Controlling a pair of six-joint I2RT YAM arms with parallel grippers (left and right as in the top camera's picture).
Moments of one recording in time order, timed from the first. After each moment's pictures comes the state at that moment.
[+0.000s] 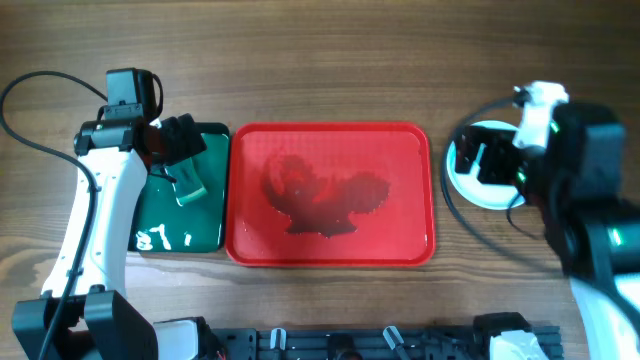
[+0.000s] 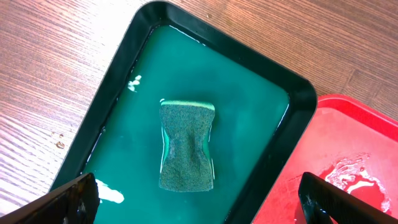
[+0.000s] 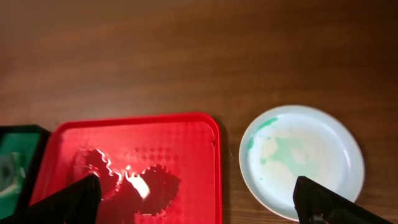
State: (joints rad) left arm 0.09 1.51 1.19 -0.88 -0.11 -0.34; right arm 0.09 0.98 1.21 -0.93 -0.08 0.21
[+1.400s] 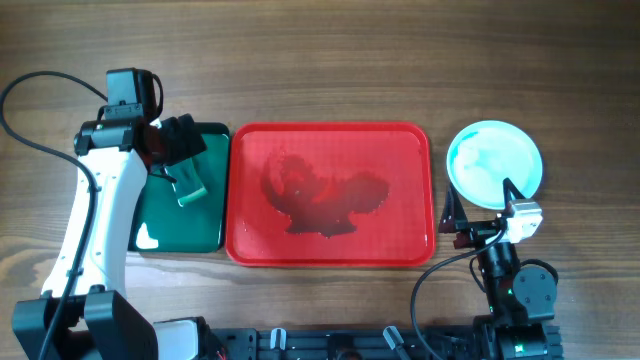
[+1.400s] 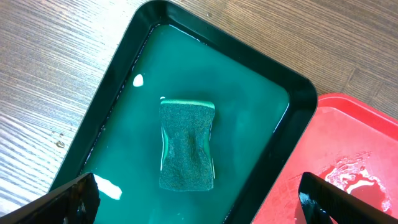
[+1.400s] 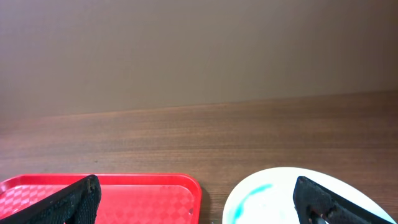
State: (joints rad) left arm 0.09 1.51 1.19 -0.88 -0.11 -0.34; right arm 0.09 0.02 0.01 0.00 -0.03 0.13
